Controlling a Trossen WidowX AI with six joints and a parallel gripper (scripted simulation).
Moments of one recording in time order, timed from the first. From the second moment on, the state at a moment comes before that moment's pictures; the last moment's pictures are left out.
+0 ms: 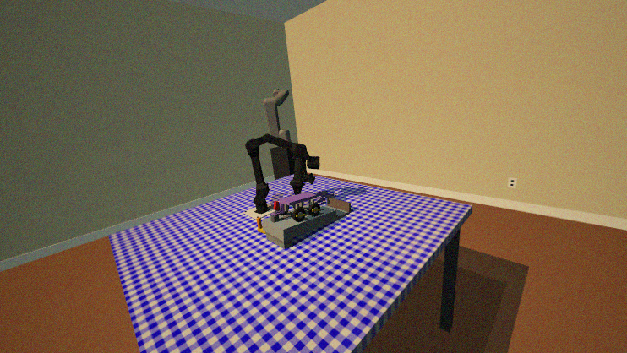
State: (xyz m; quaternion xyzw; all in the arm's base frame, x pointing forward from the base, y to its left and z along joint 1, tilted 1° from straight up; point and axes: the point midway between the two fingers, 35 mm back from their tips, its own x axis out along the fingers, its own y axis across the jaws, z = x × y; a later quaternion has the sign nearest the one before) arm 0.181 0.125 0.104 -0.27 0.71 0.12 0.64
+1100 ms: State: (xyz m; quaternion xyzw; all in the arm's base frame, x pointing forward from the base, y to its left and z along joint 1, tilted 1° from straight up) arm 0.226 -0.036 0.134 0.43 0.52 -0.51 0.53
